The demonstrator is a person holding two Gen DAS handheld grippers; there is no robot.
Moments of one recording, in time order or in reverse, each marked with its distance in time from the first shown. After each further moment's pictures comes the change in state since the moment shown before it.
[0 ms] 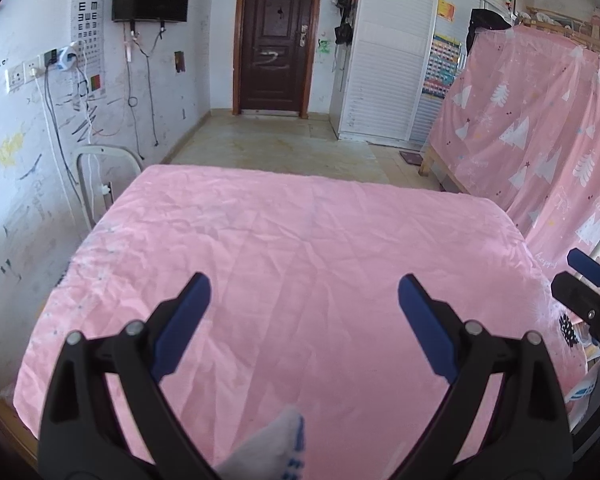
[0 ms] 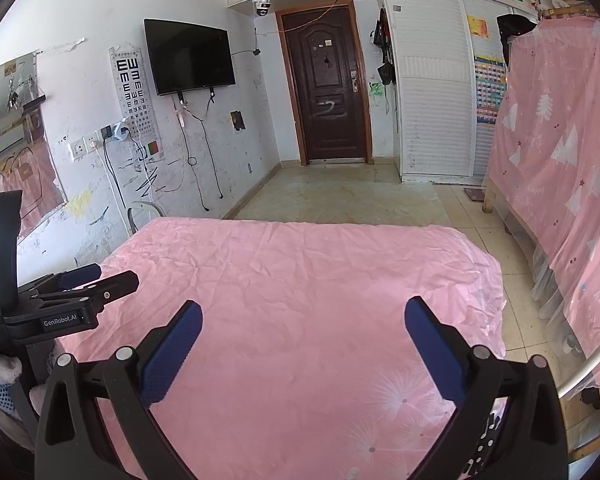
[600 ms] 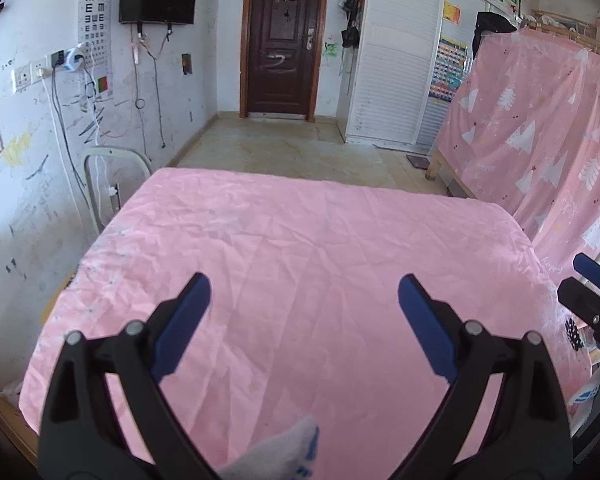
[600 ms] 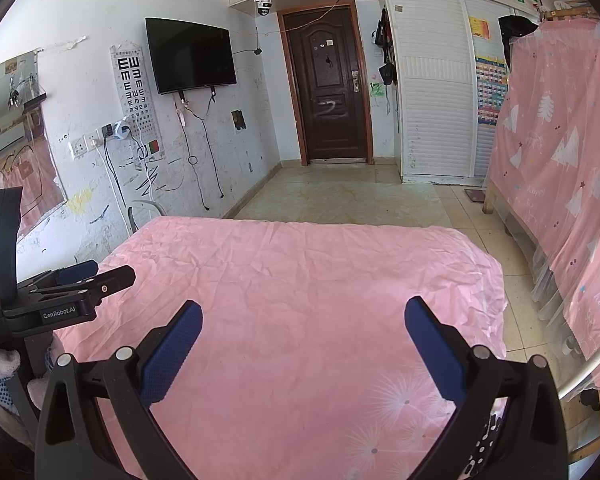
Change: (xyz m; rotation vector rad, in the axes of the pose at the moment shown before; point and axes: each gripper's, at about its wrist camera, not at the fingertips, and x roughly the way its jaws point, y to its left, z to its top) left arm -0.001 0.007 0.002 -0.007 -0.015 0.028; right arm 0.001 0.002 0.000 -0.003 0.002 0.001
